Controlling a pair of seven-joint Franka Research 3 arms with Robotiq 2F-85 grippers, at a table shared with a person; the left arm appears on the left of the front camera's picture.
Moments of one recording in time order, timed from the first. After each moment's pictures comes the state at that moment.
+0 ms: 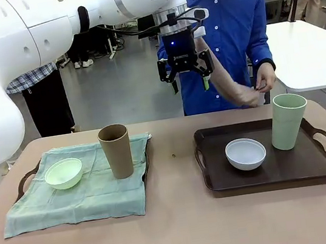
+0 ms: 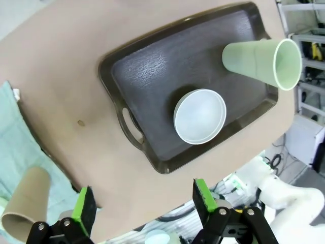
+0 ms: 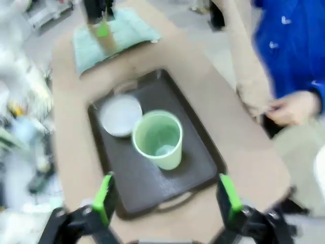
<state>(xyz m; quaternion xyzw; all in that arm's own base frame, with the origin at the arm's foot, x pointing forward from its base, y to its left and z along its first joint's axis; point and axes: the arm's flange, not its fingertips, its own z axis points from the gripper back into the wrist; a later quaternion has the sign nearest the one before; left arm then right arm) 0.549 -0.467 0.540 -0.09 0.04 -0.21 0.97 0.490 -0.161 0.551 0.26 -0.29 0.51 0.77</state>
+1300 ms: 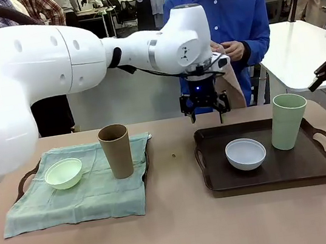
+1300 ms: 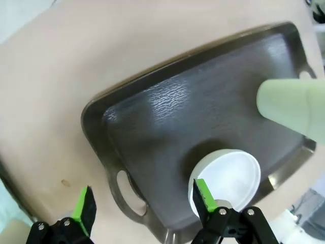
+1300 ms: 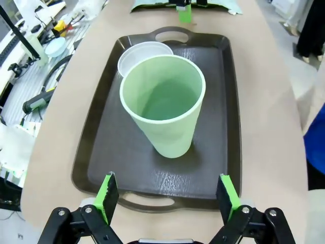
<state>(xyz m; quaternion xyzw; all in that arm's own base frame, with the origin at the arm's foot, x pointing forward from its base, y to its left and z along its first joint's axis) 0.544 -0.521 0.414 -0.05 -0.04 -0.19 0.98 0.572 -0.149 0.403 0.32 -0.22 0.68 0.62</state>
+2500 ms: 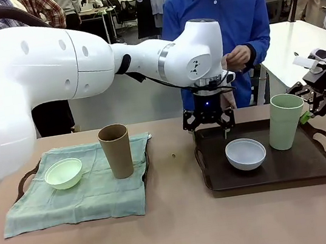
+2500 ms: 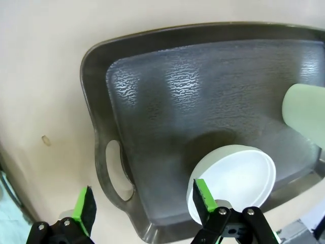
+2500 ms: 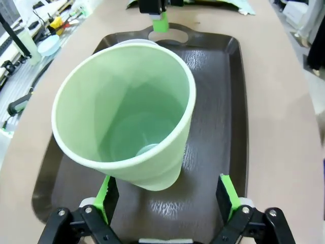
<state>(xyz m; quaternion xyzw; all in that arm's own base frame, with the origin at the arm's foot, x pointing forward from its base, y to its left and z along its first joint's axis) 0.512 -0.530 0.382 -0.01 0.00 -0.08 1.00 0.589 -0.081 0.331 0.34 -0.23 0.69 0.60</state>
